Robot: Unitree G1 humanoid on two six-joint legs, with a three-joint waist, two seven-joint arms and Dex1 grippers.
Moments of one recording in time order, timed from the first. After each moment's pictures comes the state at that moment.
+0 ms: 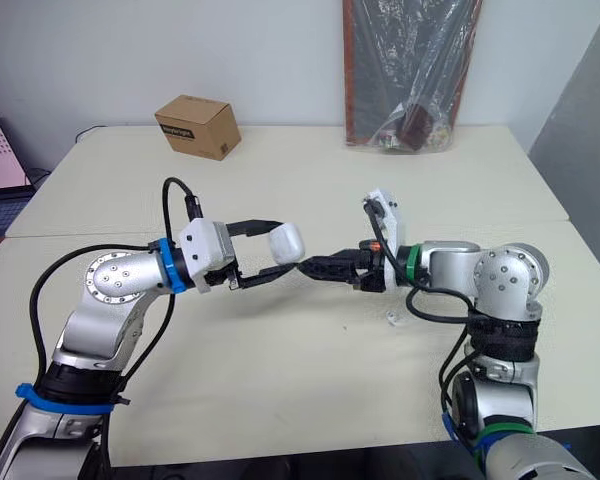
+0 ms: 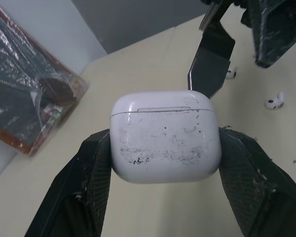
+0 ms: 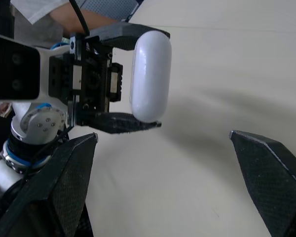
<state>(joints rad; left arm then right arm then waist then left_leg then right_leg) -0.49 0.63 -0.06 -0.10 -0.23 -0.01 -0.97 -0.82 -0.21 -0.28 -0.16 1.06 1.61 0.23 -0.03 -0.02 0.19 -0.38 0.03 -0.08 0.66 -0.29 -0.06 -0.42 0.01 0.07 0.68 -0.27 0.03</state>
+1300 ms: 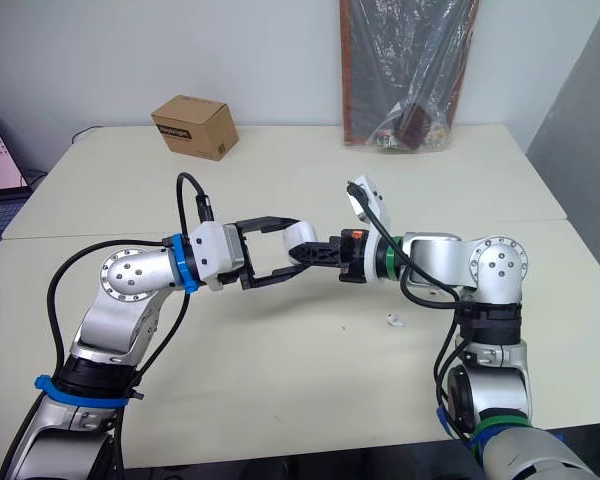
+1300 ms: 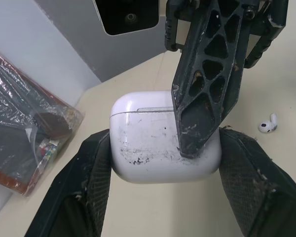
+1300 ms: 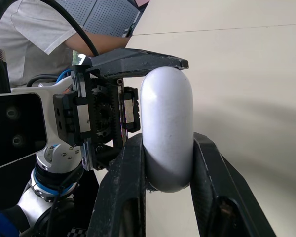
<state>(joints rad) -0.52 0.60 -0.09 -0.08 -0.23 -0.10 -1.00 -0.84 -0.25 -0.16 0.00 1.62 1.45 -0.31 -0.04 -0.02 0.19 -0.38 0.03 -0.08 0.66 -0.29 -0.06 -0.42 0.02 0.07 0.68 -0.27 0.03</state>
